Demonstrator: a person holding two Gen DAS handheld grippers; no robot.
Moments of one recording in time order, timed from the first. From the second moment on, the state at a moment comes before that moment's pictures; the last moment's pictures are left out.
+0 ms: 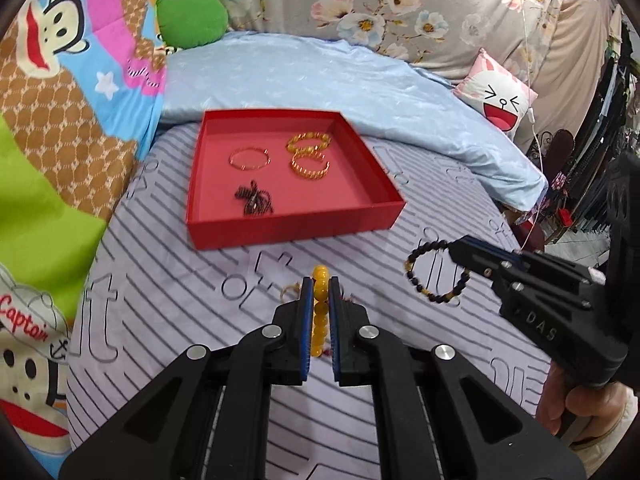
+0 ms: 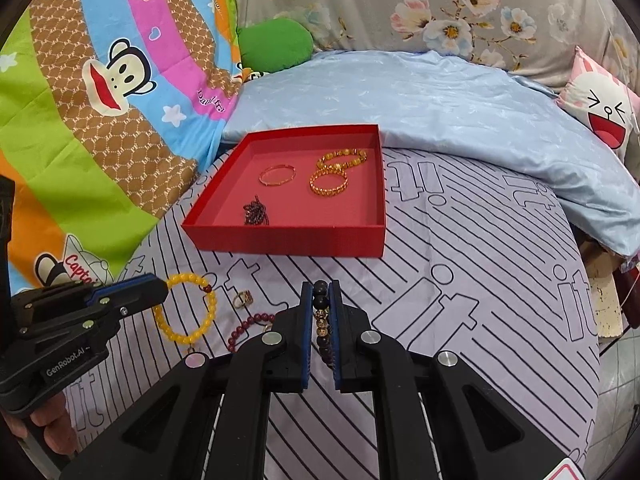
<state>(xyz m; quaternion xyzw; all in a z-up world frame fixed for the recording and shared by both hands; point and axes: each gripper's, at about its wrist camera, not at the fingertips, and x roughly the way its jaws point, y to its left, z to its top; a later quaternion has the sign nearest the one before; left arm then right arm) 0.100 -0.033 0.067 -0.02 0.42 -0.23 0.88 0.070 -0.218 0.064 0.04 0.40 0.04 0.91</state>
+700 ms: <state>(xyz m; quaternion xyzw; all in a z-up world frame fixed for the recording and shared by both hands) 0.255 -0.074 0.075 -0.08 0.42 -0.28 0.86 0.206 -0.219 0.064 0.08 0.40 0.06 0.91</state>
